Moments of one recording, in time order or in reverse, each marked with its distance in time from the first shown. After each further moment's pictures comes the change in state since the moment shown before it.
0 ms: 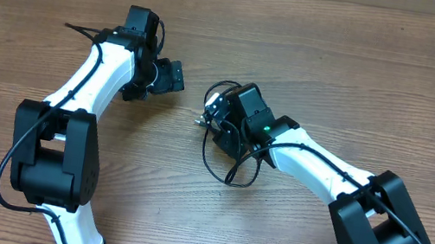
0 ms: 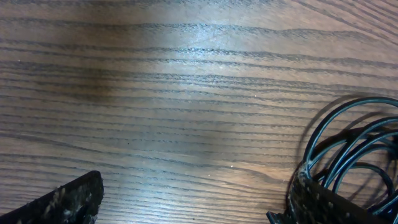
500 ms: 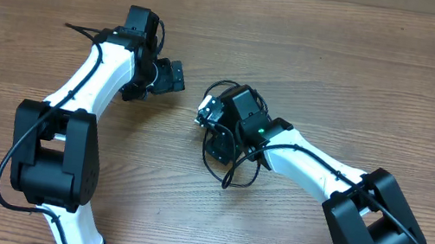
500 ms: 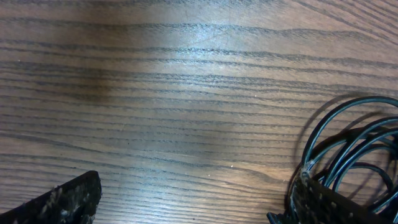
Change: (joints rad) left arm 0.000 0.000 0.000 0.000 0.000 0.000; right arm 0.030 0.014 0.000 0.043 0.006 -0.029
